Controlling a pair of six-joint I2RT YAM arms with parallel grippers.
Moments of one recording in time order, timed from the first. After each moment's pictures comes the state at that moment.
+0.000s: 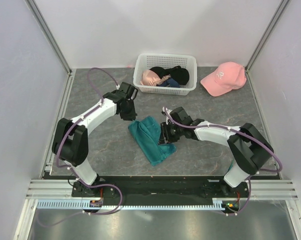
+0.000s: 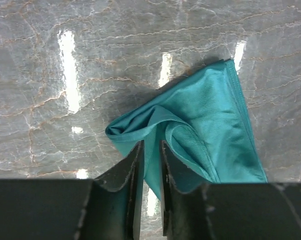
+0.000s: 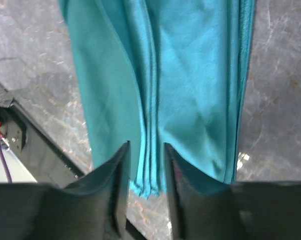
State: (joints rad) left arm -0.46 1.70 1.28 -0.69 -0.07 -0.57; right arm 0.69 1.60 0.84 -0.13 -0.38 0.49
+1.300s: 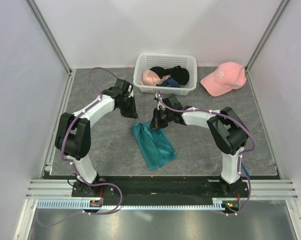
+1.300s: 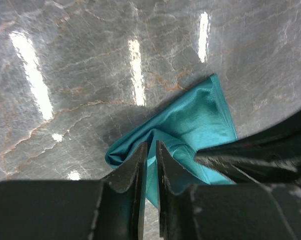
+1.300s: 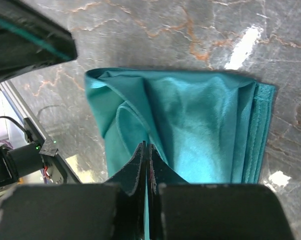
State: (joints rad) left arm -0.36 1.78 1.30 -0.61 0.21 -0.42; right arm 0.62 1.94 1.17 -0.05 -0.51 0.57
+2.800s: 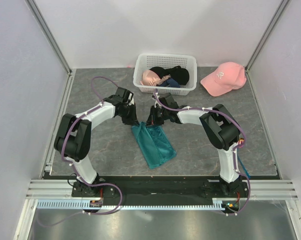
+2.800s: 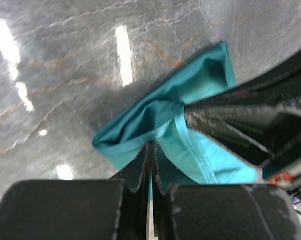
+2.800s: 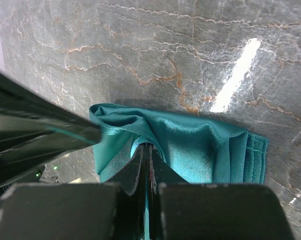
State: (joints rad) left arm -0.37 1.74 1.14 -0.50 0.27 -0.45; right arm 0.63 2.06 1.25 0.05 -0.47 0.63
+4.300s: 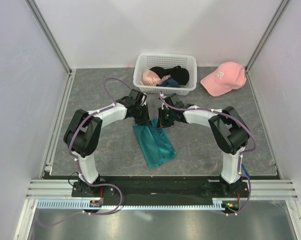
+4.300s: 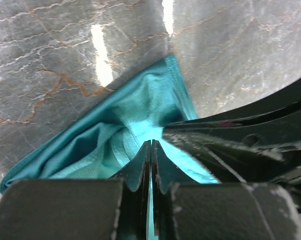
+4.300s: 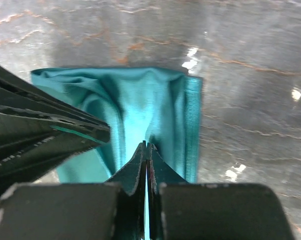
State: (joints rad) left arm -0.51 1.86 1.20 -0.36 0.29 -0.61; right arm 0.59 1.94 1.19 -0.17 -0.33 0.47
